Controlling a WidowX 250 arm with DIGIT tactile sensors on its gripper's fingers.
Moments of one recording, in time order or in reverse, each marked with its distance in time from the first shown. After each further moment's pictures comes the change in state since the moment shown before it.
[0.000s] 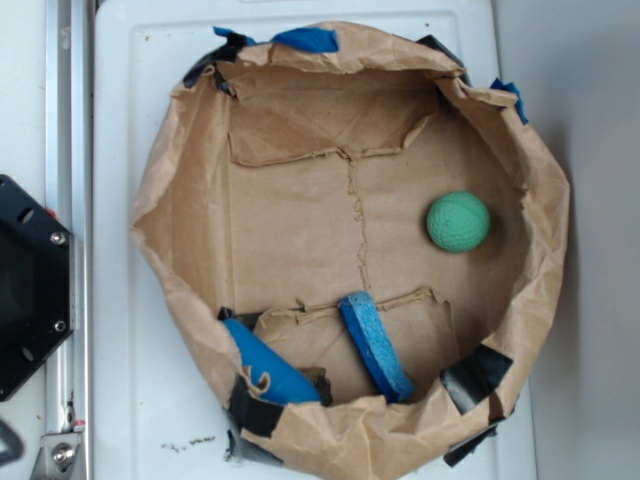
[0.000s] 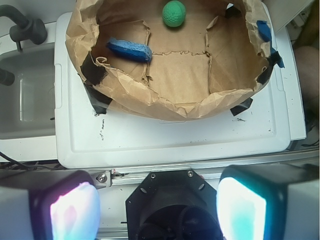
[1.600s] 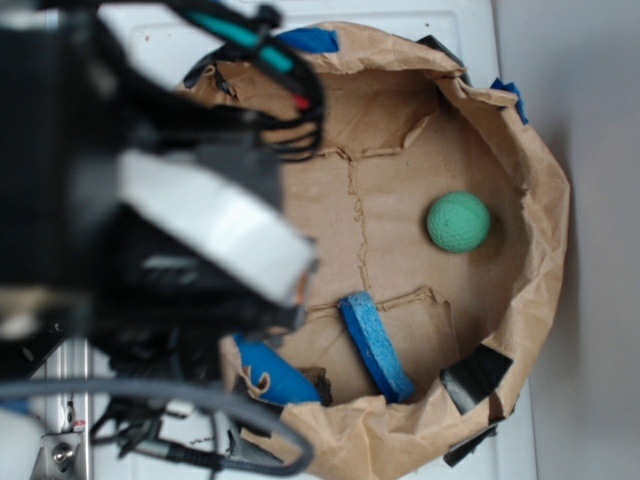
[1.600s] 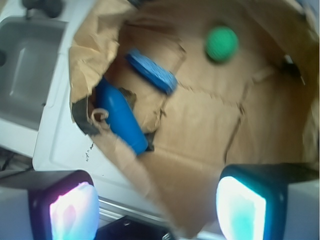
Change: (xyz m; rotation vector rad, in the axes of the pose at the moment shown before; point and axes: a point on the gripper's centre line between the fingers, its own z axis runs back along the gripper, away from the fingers) arm 0.087 -0.001 -0.054 -0.026 0.102 -0.434
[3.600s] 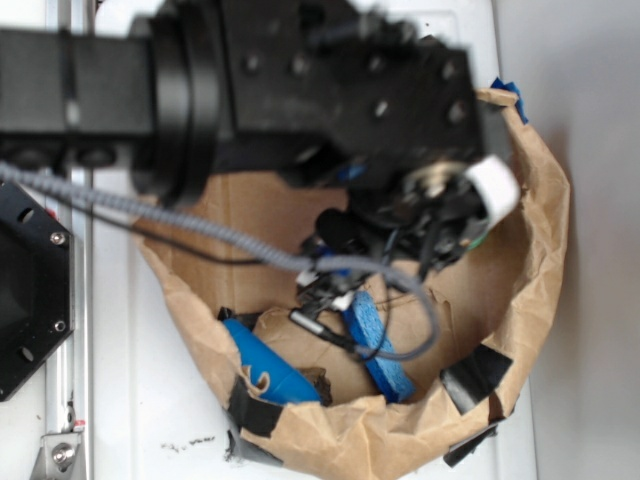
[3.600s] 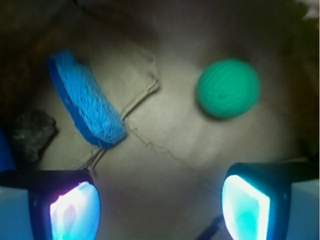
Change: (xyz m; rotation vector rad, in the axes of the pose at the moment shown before) arm 0.053 0.051 -0.101 0.042 -0.029 -0.243
